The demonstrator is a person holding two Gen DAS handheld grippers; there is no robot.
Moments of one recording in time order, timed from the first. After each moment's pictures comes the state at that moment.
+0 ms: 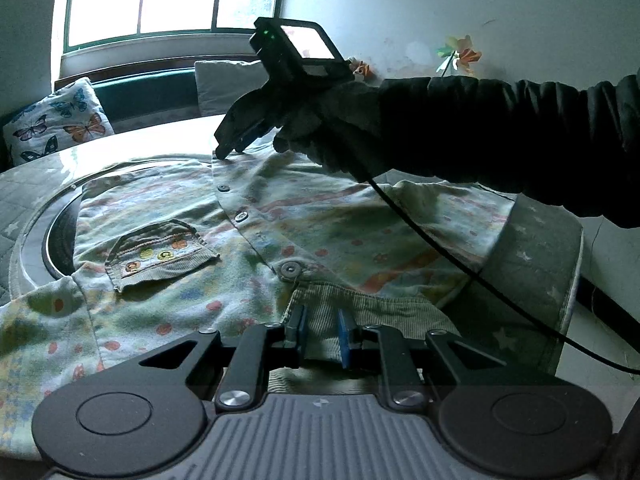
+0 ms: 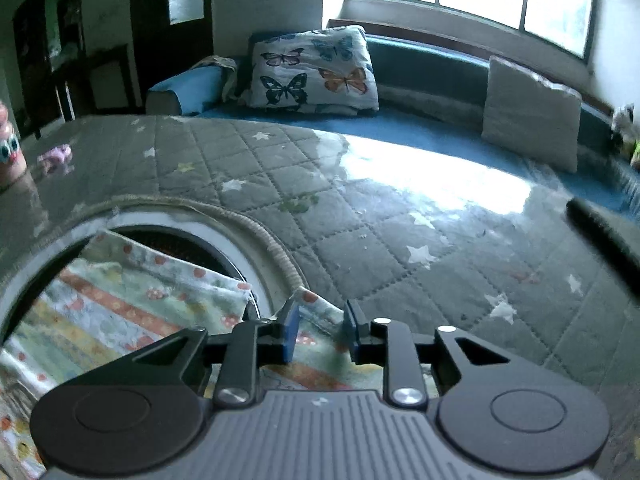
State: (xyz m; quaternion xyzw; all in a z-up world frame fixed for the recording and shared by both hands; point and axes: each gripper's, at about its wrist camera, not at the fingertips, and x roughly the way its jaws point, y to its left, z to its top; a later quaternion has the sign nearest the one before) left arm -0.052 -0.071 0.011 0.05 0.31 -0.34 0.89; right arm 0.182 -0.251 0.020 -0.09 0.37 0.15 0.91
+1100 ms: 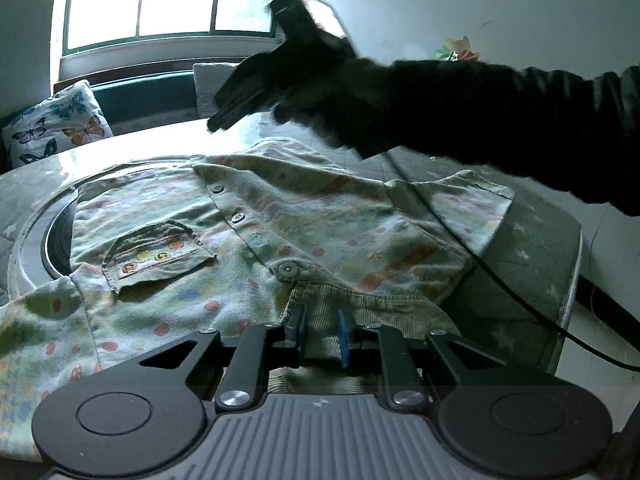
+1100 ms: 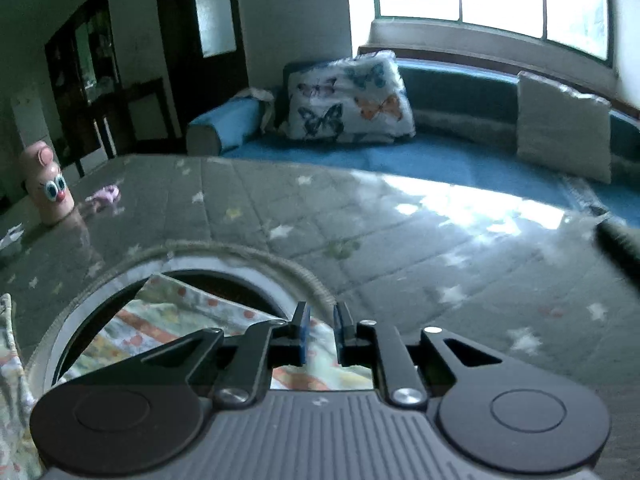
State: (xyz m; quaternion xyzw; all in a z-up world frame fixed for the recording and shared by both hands) left arm -0.054 -0.074 0.009 0.06 0.31 -0.34 0.89; right arm 0.172 -0.270 0.055 -0.04 0.34 0.22 0.91
